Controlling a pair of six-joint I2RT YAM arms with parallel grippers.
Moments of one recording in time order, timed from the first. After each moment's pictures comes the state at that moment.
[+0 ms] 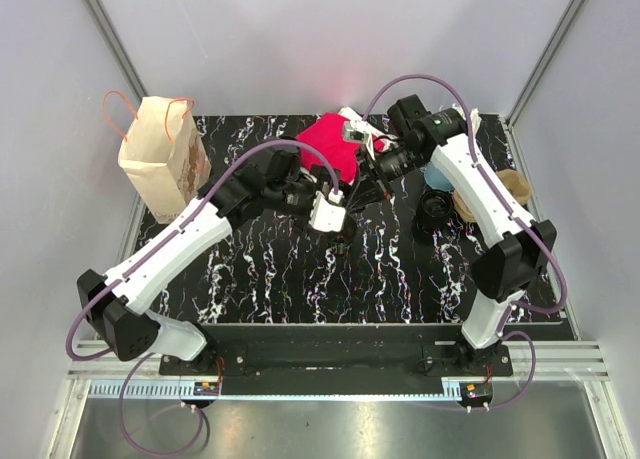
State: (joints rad) left arm -0.72 1.38 1.43 -0.72 0.59 1.16; right arm 0.43 1.80 1.92 -1.33 -1.11 -0.75
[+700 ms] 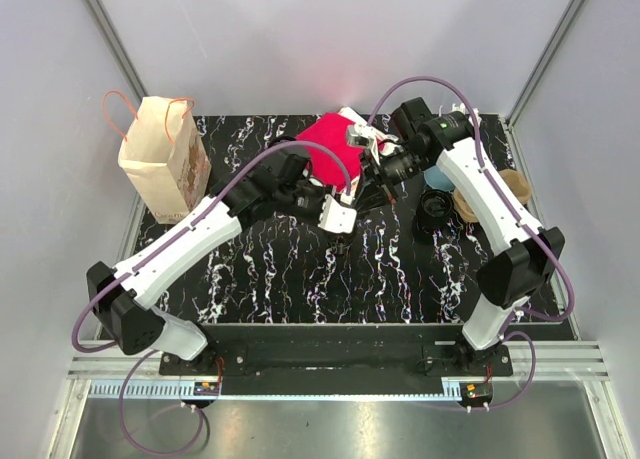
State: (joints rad) left arm -0.75 1.43 1.45 -0.73 0.55 1.10; right arm 0.44 1.74 1.88 -1.36 -1.11 -0.80
